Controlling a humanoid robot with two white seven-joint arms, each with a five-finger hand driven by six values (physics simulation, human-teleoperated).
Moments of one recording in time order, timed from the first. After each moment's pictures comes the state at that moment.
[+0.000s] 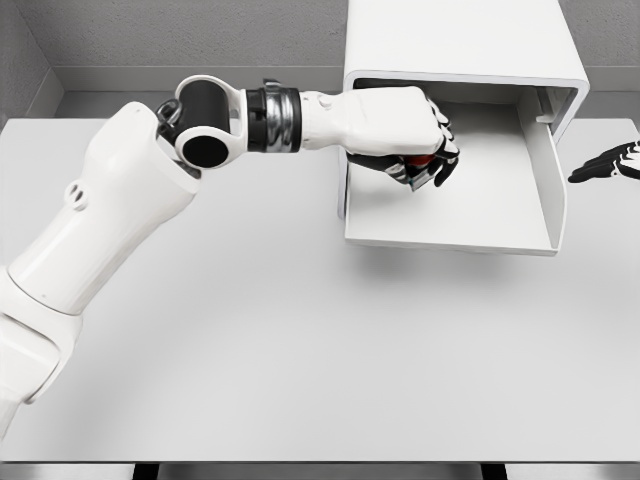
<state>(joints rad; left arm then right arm) -1.00 0.19 -0.75 -1.33 -0.45 -0.61 -0.59 -0.88 -1.47 0.90 -1.64 -0.29 -0.61 0.61</state>
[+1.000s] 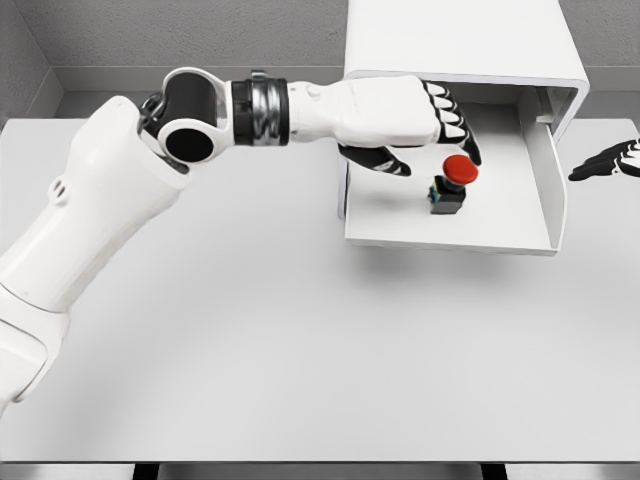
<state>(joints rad) -1.01 0.23 -0.75 -1.38 -0.37 -0.61 -0.58 -0.88 -1.48 0.90 -1.65 -0.29 -0.61 0.61</state>
